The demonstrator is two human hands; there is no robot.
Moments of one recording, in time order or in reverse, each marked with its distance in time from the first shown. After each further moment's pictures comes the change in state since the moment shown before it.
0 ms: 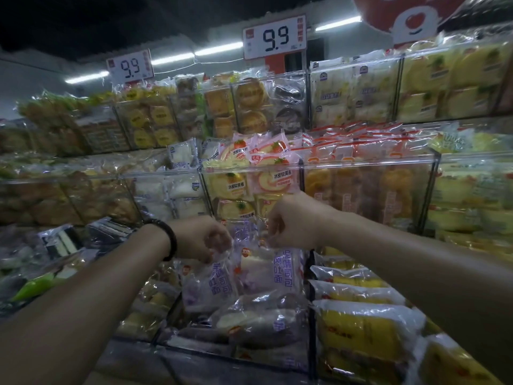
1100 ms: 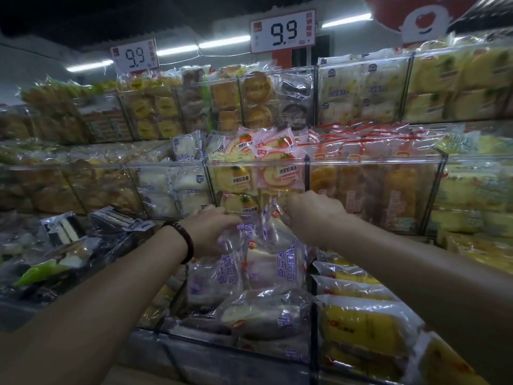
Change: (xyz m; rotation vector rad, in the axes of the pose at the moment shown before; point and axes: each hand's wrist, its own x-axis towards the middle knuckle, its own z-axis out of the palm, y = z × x) left_hand 0.013 0.004 0.025 0.263 0.202 -0.018; right_hand -0.009 -0.013 0.003 -0.220 0.055 0.291
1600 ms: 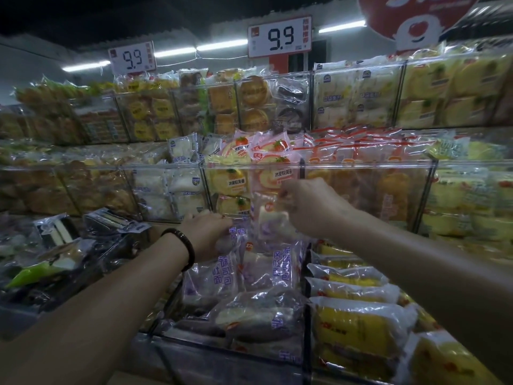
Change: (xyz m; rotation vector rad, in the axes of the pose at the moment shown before) left_hand -0.003 0.014 0.001 0.089 0.019 -0.087; right_hand -0.005 0.016 -0.018 0.350 0.096 -0.067
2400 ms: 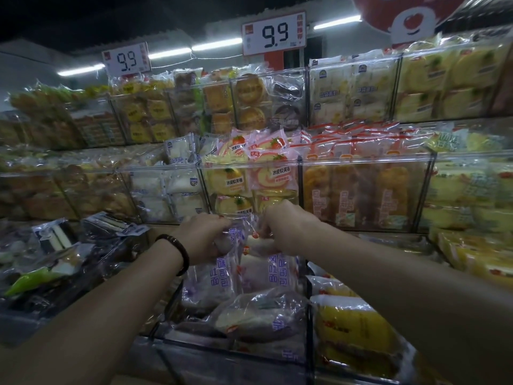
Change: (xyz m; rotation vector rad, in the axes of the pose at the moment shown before) left_hand -0.002 -0.008 0.008 -0.111 0.077 0.051; right_hand 0.018 -0.011 0.054 -0.148 -0.228 -0.016
